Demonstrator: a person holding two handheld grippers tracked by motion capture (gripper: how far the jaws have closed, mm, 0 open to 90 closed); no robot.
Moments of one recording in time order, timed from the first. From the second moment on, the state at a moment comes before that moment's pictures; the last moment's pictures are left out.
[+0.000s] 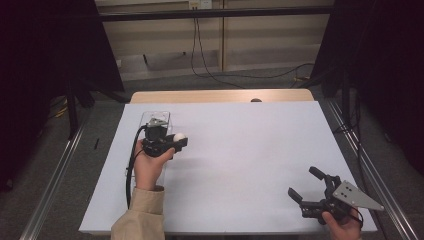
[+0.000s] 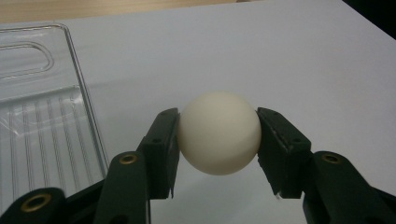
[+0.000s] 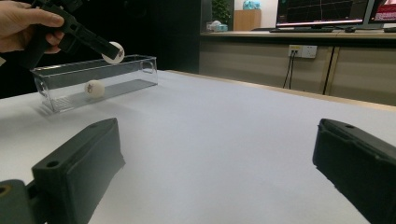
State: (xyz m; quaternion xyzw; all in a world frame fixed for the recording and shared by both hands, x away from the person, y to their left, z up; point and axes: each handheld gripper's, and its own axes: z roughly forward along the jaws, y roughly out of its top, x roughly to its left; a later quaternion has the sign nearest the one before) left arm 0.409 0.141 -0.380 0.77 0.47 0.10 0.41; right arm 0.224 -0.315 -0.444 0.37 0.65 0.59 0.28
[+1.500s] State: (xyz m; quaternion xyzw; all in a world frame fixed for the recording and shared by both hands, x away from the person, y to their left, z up) left arm 0.406 0.164 -0.371 0.76 0.49 0.12 0.41; right arm 0.224 -0.315 -0.444 0.38 0.66 0.59 0.28
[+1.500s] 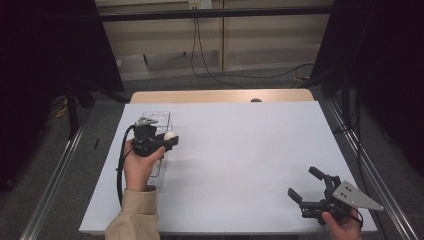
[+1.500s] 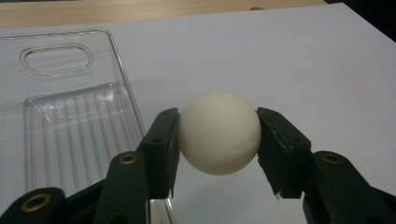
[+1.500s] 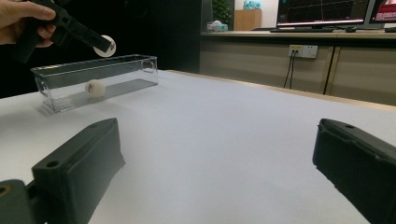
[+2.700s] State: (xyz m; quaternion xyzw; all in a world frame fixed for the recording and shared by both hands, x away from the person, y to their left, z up) left arm 0.404 0.183 -0.369 0.75 0.50 0.14 0.41; right arm 0.224 -0.315 -0.444 0.38 0.66 0.59 0.28
